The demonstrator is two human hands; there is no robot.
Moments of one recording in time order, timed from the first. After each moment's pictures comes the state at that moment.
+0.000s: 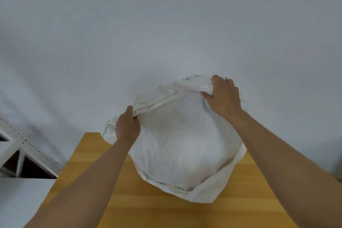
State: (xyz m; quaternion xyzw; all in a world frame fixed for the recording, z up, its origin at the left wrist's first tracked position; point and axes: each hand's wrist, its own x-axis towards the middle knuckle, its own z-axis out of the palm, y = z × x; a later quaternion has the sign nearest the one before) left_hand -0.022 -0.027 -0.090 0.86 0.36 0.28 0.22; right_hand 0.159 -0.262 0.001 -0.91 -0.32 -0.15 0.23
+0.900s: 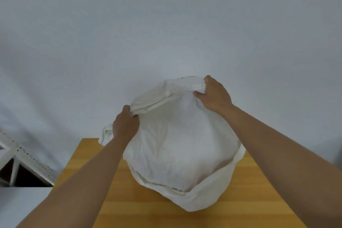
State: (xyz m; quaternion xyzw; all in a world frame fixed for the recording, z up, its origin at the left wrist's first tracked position) left_hand -0.013 -0.019 -0.069 0.85 0.38 0.24 0.27; right_hand 0.172 -0.242 0.007 -0.89 -0.32 -0.08 0.30
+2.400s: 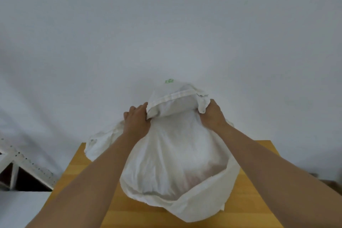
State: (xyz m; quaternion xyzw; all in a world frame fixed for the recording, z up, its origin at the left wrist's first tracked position) left_hand 0.025 -0.030 -0.052 0.93 0.27 0.21 0.12; right_hand 0.203 -0.221 -0.066 -0.86 -0.27 0.02 0.42
